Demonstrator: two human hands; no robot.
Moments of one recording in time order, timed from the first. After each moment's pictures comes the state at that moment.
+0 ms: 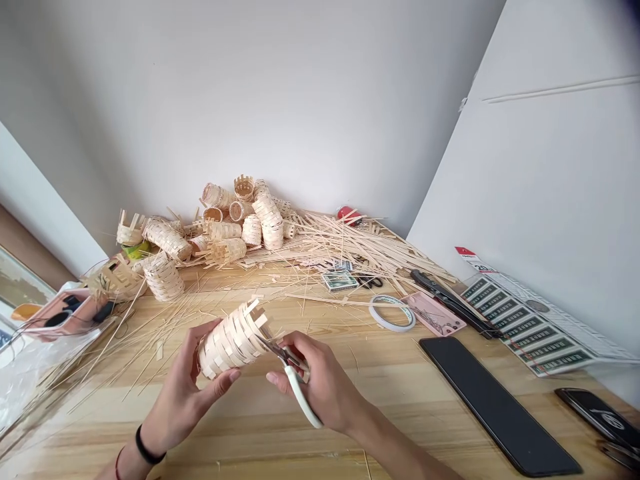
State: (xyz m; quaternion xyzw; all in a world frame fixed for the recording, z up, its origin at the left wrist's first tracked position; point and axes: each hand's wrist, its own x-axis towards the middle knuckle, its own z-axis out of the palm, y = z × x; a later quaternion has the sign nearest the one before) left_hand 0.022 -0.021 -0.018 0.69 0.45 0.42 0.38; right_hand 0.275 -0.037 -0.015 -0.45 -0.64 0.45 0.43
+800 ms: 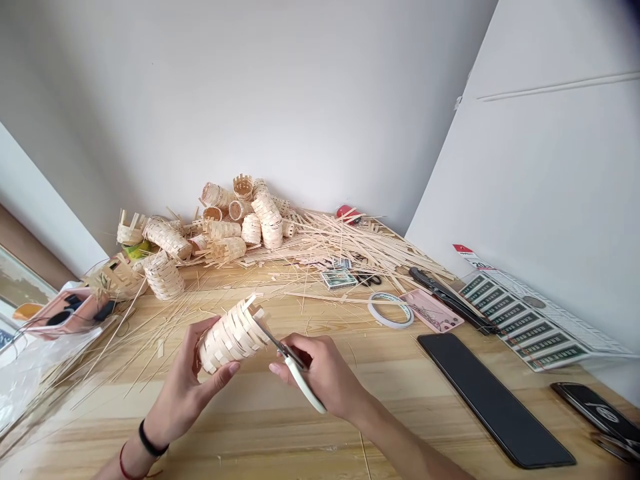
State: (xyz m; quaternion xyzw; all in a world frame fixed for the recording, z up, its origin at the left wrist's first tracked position) left_hand 0.026 -0.022 -0.015 0.66 0.48 0.43 0.39; right_hand 0.283 -0.030 -0.021 -0.47 -0.66 0.43 0.40
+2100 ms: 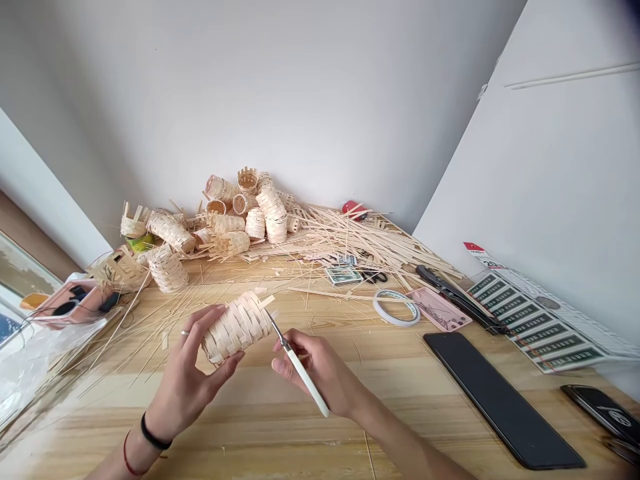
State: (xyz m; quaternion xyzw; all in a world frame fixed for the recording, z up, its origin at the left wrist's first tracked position) left_hand 0.025 -0.016 -0.009 0.80 0.44 0.40 0.06; right_hand 0.281 -0.033 -0.024 -0.43 -0.64 0.52 0.36
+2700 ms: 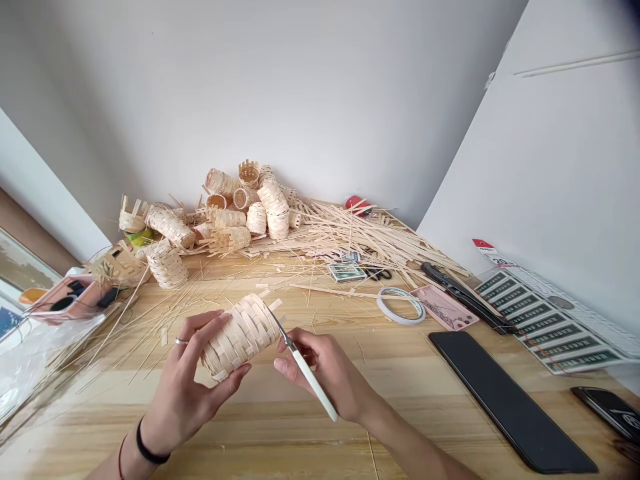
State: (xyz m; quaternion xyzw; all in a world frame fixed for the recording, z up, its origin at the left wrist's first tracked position) left_hand 0.028 -0.030 -0.003 0.82 0.41 0.40 0.01; right_hand 0.282 -0.038 -0.009 -0.43 -0.63 0.52 0.38
